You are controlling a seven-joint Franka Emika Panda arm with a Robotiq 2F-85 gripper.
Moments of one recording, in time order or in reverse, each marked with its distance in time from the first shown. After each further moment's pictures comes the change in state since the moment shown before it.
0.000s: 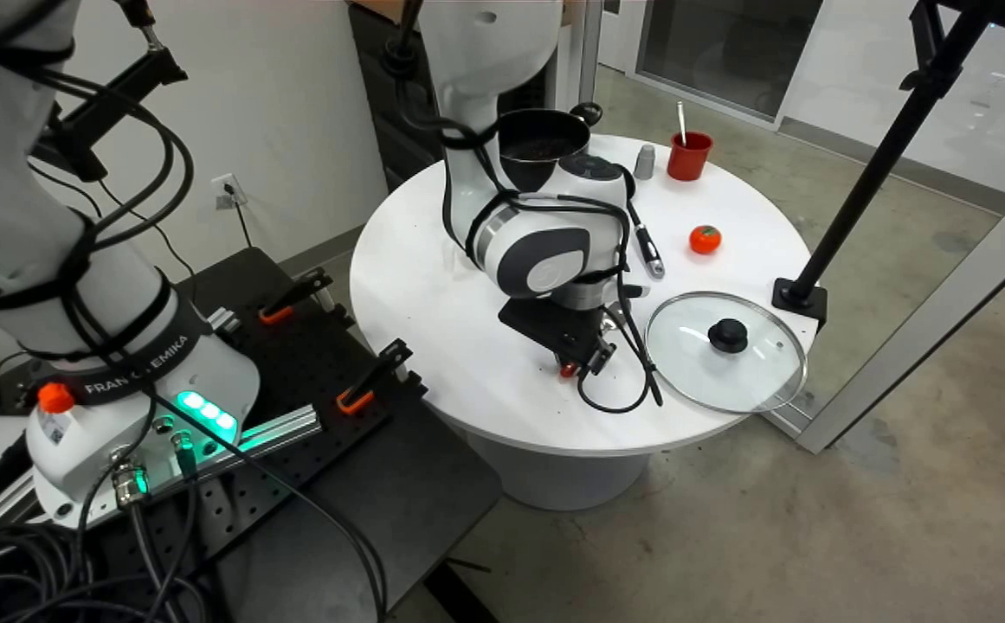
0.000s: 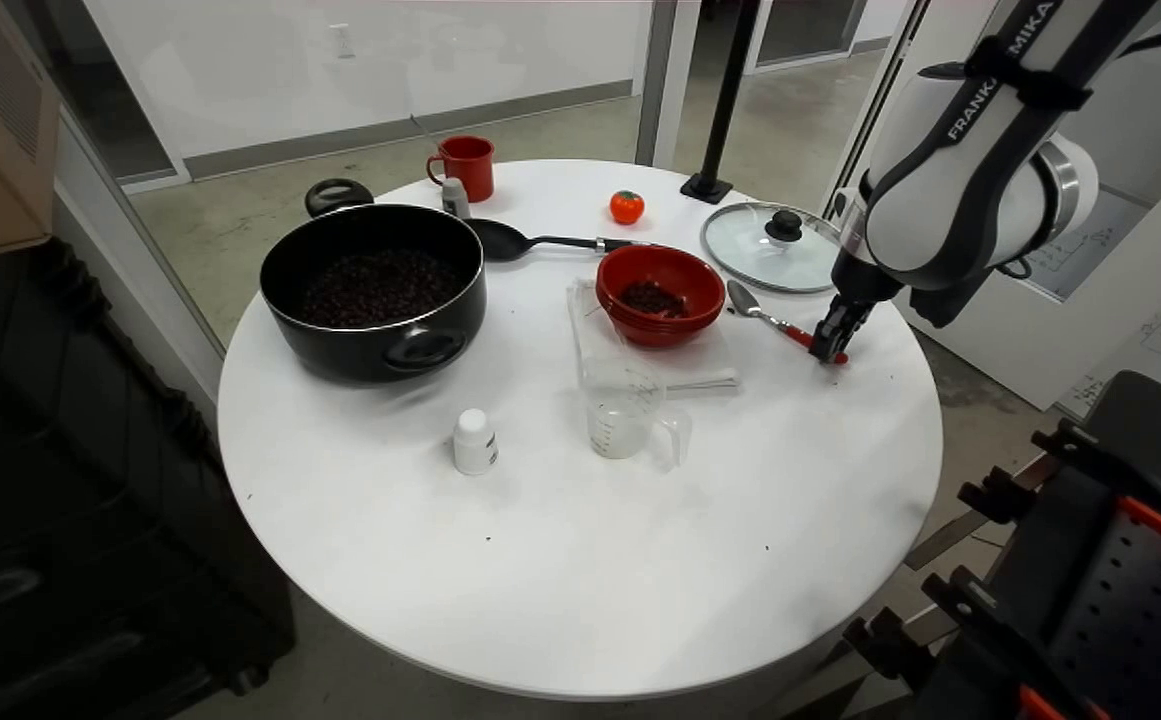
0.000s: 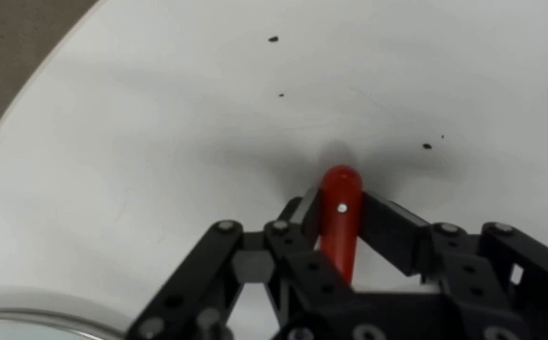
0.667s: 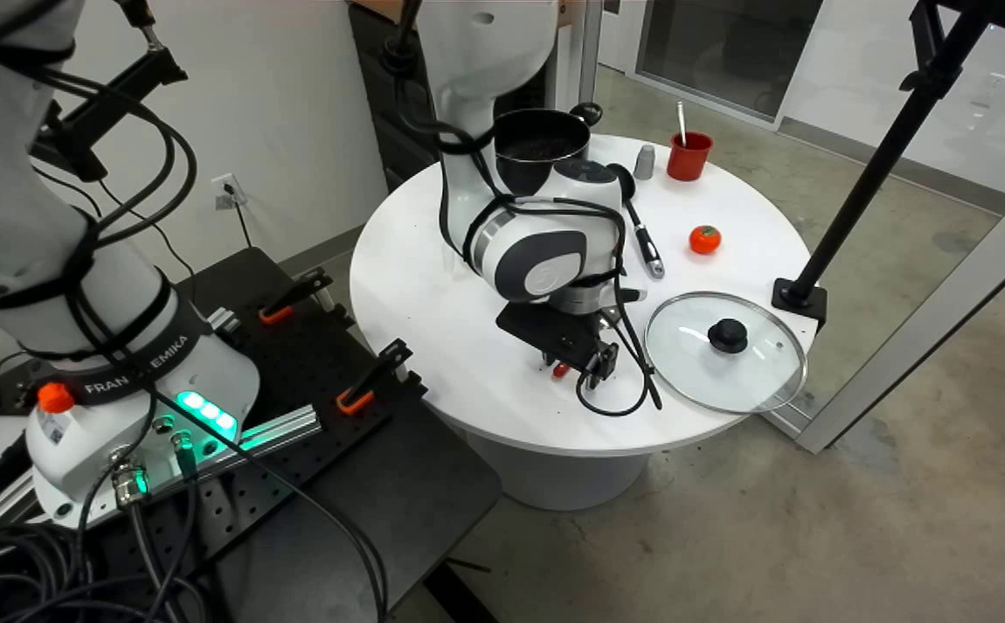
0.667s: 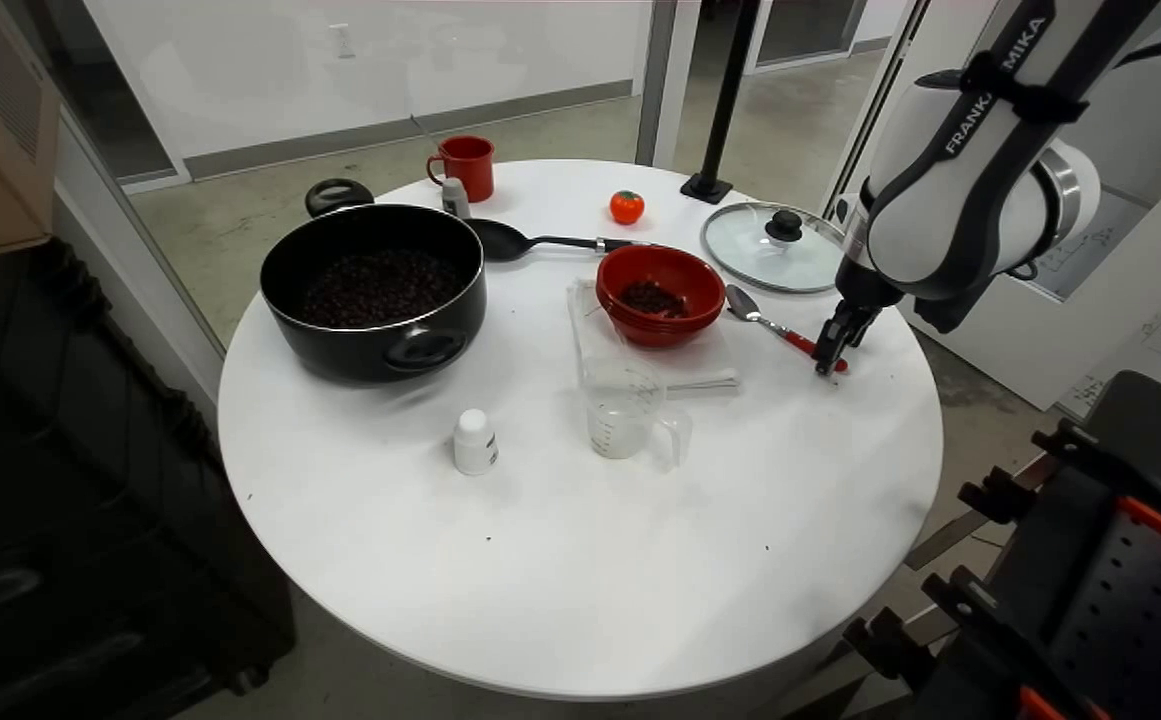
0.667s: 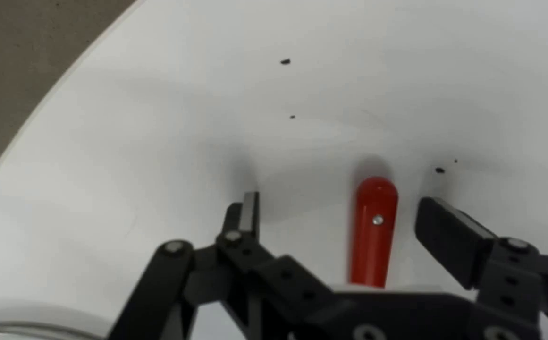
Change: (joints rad) arm 0.052 0.012 -0.051 -0.005 0.000 0.009 0.009
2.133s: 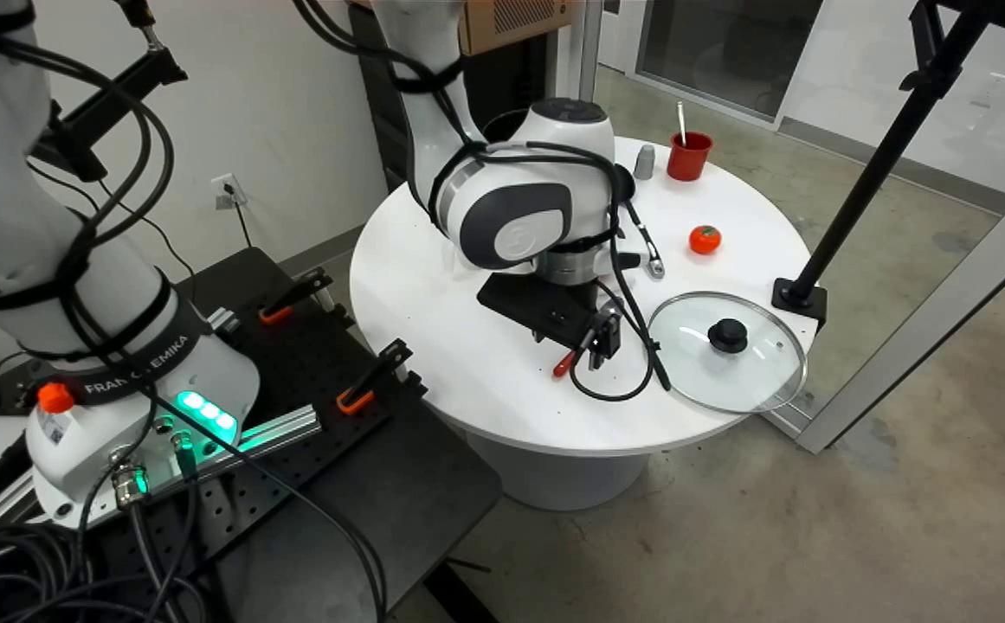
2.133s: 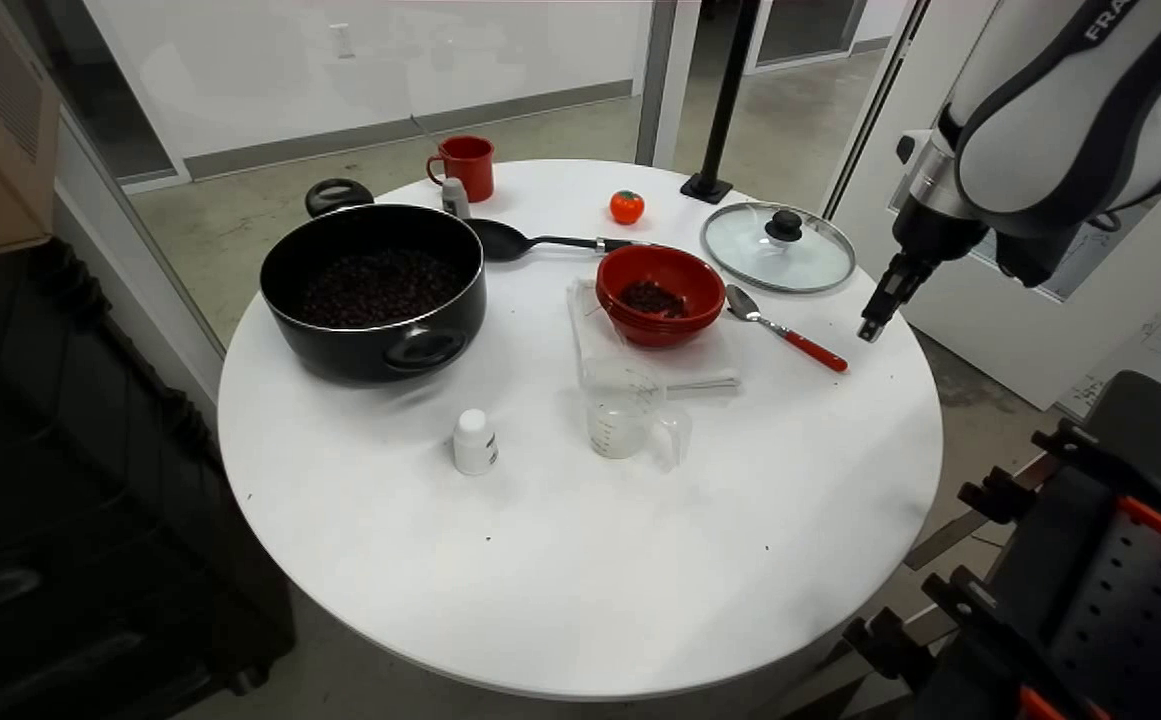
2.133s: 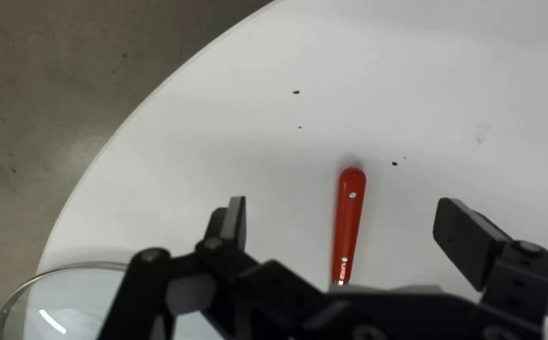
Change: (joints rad) arm -0.063 -0.261 0.012 -0.207 -0.026 0.003 -0.065
